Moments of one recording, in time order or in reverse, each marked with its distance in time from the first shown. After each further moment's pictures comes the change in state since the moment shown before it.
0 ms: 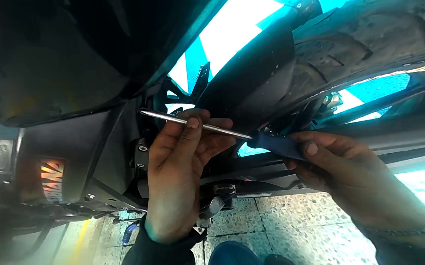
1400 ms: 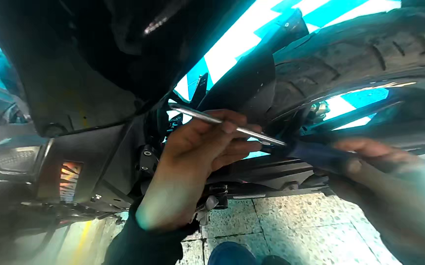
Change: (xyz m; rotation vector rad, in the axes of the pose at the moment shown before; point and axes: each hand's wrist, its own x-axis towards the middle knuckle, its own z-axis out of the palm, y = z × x) left_hand 0.006 0.037 0.020 0.112 -0.260 -0.162; right_hand -0.036 -0.015 -0.028 -0.083 0.166 -0.152
